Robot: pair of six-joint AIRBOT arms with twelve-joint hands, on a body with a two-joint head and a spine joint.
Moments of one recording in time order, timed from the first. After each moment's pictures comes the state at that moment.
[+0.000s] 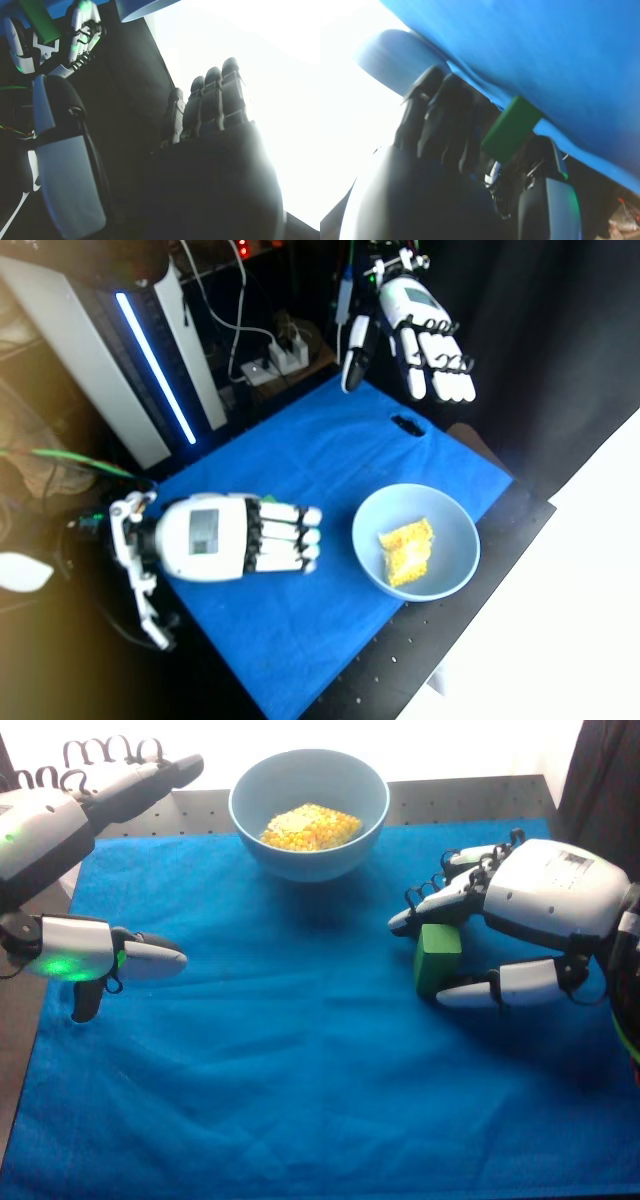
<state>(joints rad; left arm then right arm) 0.85 -0.79 0.96 -0.18 -0.86 1.03 -0.84 -1.27 1.52 -0.41 0.87 -0.43</state>
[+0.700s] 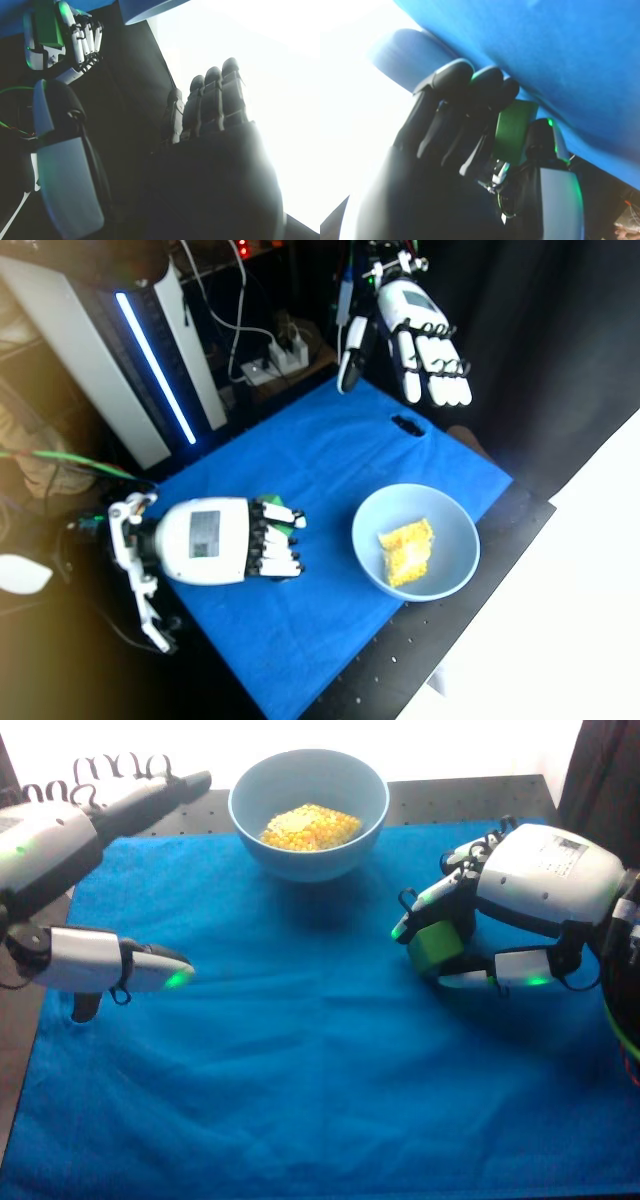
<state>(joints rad) 0.87 -0.81 0.96 -0.18 -0.84 1.03 -0.81 -1.27 1.53 -0.42 0.89 -0.42</state>
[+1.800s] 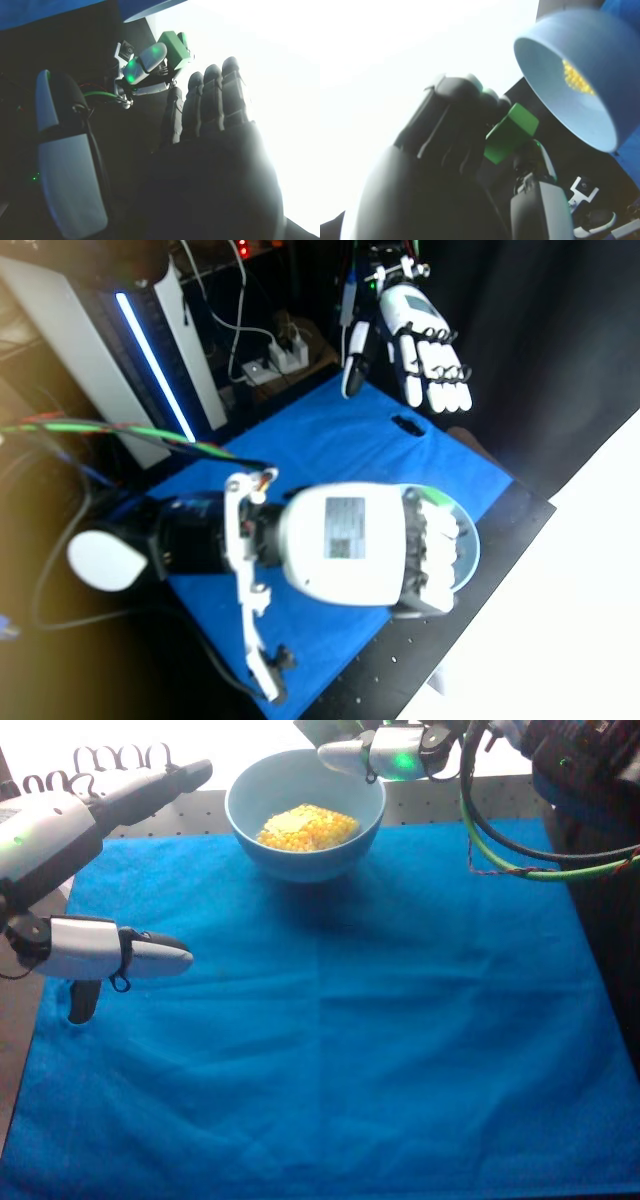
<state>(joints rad) 0.87 -0.82 0.99 -0.17 -0.88 0.98 -0.43 -1.57 1.92 -0.46 0.65 -0.42</state>
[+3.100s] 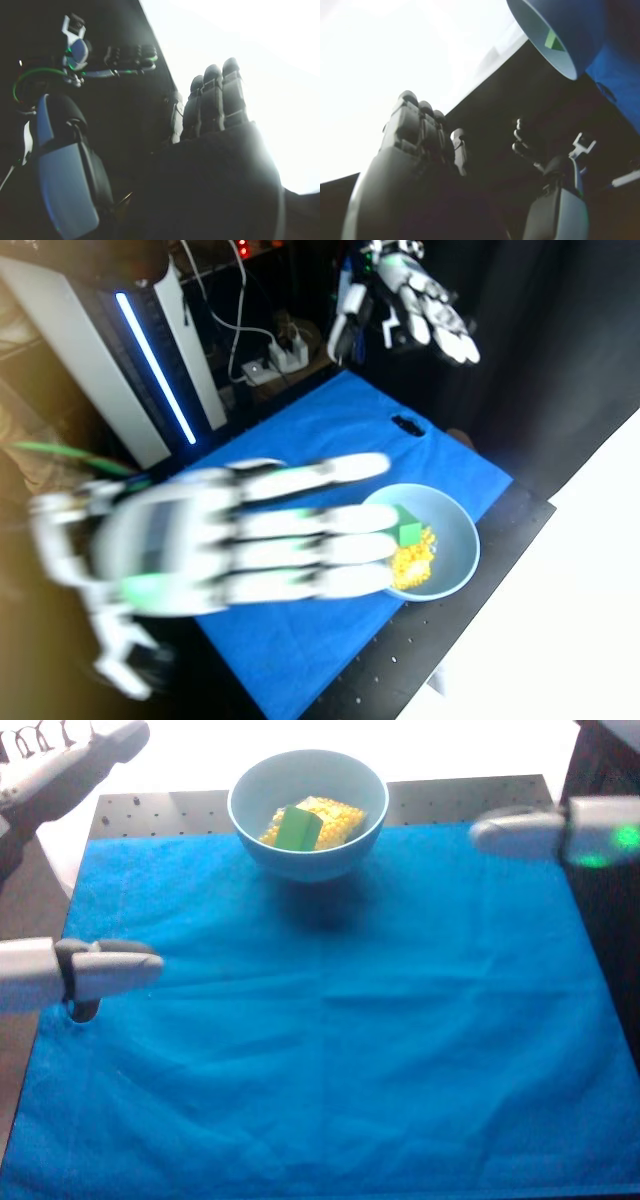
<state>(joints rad) 1.10 -0.71 0.85 -0.22 -1.26 0.92 -0.81 -1.13 1.43 -0.05 1.17 -0.43</state>
